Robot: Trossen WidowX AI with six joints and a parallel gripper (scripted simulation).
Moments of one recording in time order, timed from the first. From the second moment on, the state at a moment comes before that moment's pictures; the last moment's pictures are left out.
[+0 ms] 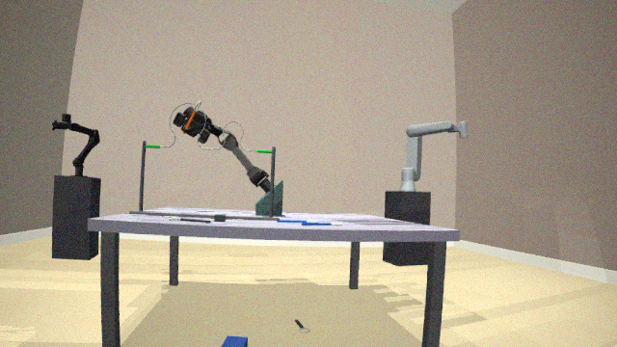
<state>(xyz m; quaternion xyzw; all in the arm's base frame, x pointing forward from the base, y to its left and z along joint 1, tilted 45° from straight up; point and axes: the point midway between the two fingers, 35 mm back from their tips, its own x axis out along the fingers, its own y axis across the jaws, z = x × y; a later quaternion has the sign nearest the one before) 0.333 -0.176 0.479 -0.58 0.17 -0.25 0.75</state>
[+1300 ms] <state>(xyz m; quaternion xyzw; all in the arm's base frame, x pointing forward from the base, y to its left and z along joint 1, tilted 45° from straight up) 0.330 -0.177 0.495 -0.75 0.15 -0.26 0.58</state>
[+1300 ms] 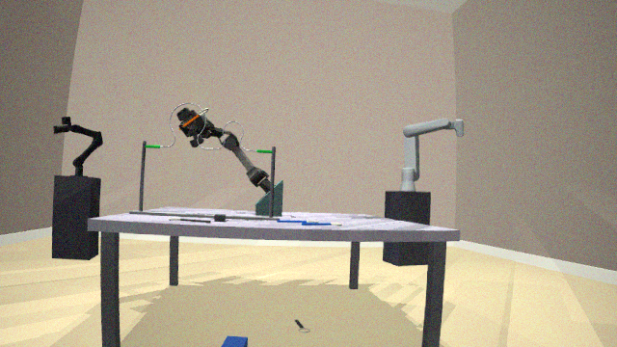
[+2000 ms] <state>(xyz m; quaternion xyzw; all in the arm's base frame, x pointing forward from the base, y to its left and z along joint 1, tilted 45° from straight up) 0.330 -0.174 0.502 -0.83 0.13 -0.27 0.48</state>
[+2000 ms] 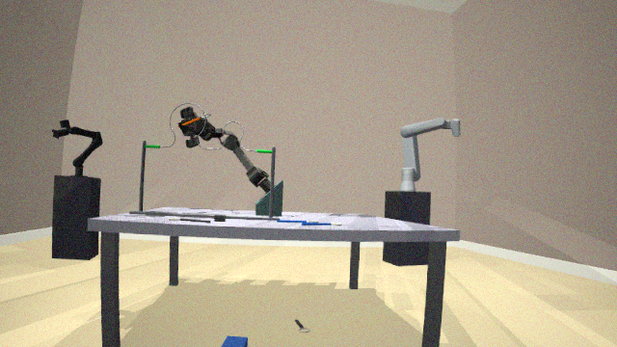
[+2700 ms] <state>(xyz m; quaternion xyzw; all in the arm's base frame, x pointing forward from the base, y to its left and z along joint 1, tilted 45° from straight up) 0.322 -0.164 0.506 -0.88 0.12 -0.30 0.35</state>
